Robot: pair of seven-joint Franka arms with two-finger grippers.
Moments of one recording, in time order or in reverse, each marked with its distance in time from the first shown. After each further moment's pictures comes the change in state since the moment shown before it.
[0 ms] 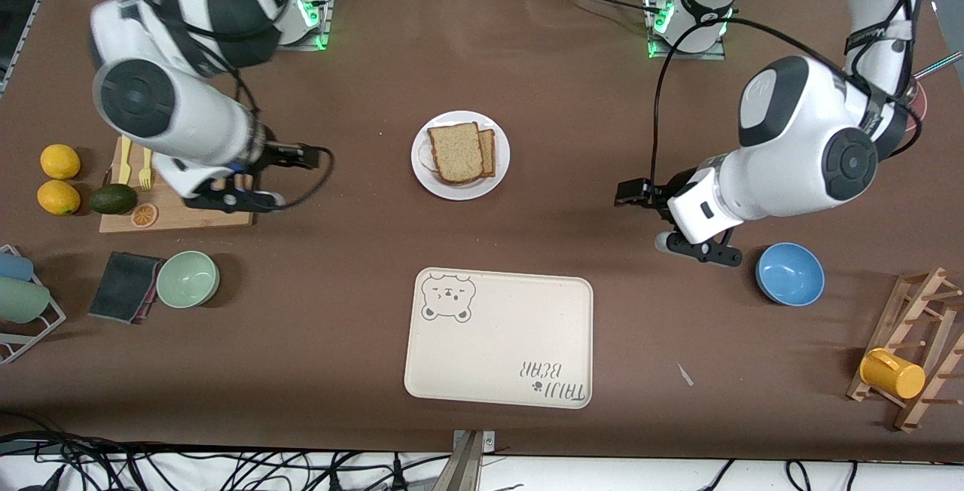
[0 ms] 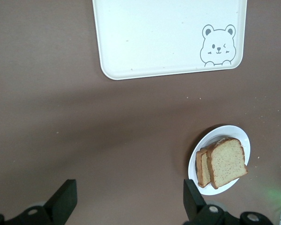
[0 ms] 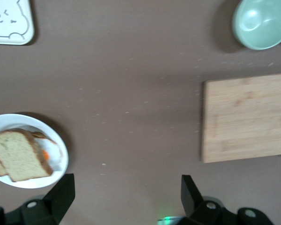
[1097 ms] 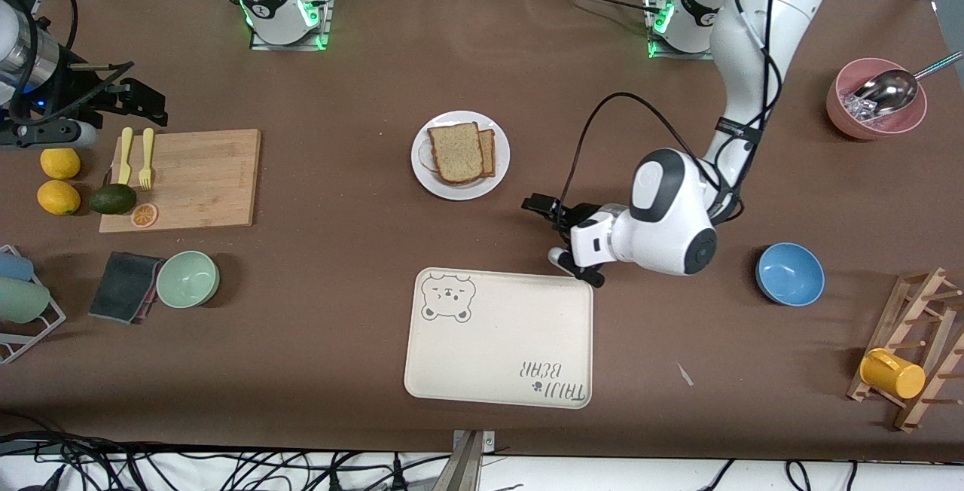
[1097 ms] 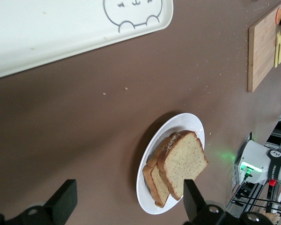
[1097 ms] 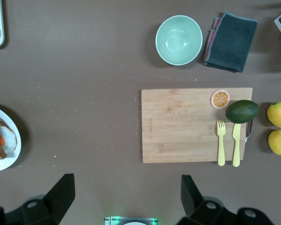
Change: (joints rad) left arm -0.140 0.326 -0.019 0.054 -0.345 0.129 0.362; right arm -0.118 -0.241 -0.153 -0.095 -0.010 -0.021 -0.325
